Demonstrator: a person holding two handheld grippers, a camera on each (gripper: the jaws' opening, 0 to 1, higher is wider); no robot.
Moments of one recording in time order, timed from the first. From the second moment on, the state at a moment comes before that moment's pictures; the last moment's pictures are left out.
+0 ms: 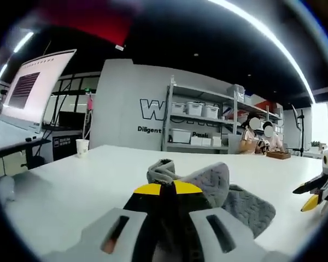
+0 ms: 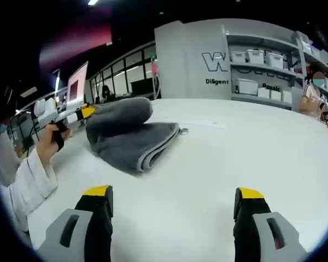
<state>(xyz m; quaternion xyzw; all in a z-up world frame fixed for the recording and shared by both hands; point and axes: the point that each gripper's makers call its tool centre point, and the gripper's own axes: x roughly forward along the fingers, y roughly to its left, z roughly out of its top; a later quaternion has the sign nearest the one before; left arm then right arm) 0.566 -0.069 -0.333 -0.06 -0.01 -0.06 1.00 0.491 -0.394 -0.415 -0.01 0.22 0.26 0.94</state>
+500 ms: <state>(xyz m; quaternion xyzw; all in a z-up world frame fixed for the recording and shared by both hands) 0.564 -0.055 -0.347 -0.07 0.02 -0.04 1.00 0.490 -0.392 -0.415 -0.01 0.23 0.26 0.94</state>
